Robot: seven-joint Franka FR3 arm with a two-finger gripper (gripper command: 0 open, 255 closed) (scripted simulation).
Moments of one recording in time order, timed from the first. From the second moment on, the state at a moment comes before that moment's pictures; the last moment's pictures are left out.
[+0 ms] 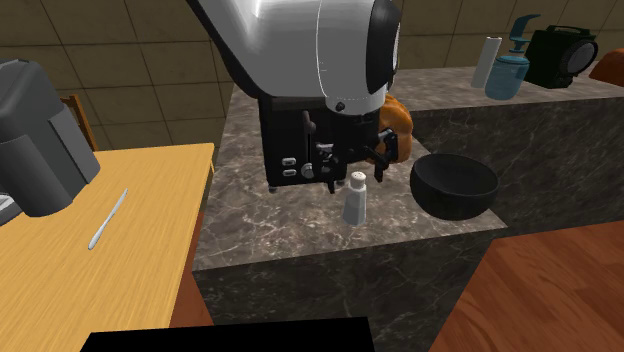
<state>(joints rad) -0.03 -0.23 -0.49 -2.54 -0.26 2.43 -0.48</state>
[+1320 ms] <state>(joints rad) -0.03 -0.29 -0.47 -2.50 -0.27 2.32 -0.48</state>
